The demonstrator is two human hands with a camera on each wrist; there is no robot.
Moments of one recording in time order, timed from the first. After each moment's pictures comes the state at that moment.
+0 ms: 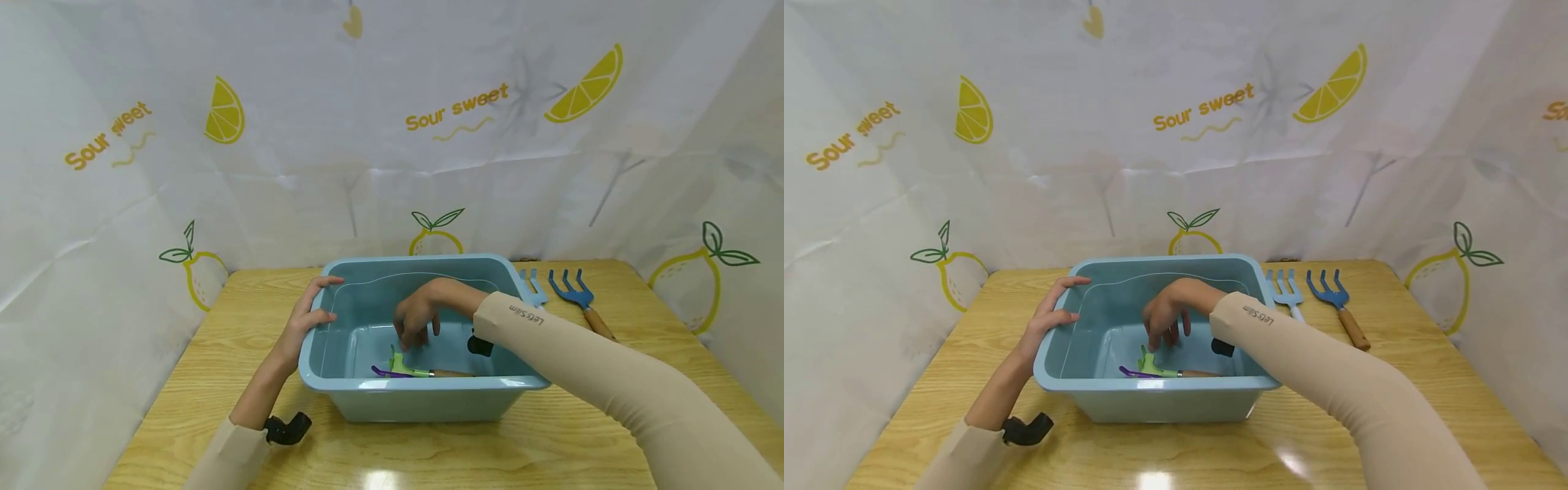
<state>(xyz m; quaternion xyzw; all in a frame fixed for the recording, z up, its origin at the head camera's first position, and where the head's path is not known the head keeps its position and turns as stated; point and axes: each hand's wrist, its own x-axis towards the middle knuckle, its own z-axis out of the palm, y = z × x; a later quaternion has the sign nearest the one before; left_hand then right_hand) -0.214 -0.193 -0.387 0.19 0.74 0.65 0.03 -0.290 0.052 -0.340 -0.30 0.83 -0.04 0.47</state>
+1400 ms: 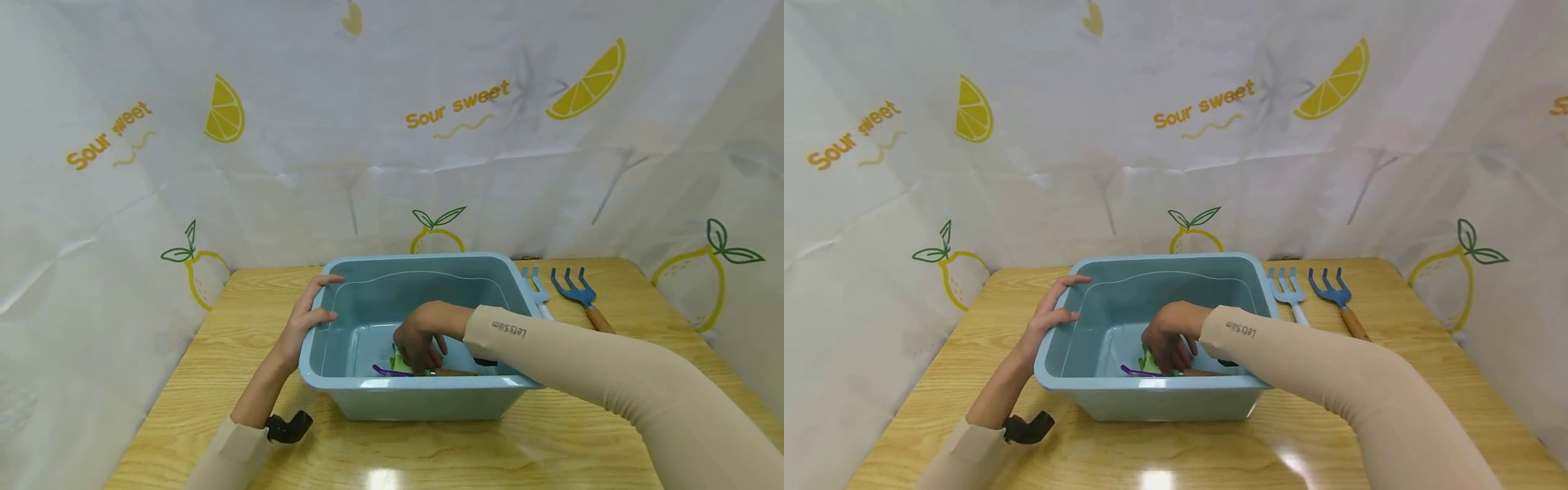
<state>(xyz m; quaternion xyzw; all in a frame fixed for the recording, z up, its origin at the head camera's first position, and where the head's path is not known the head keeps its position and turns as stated) -0.215 -0.191 -0.387 0.19 0.74 0.65 0.03 -0.265 0.033 -0.366 -0.27 0.83 0.07 0.48</state>
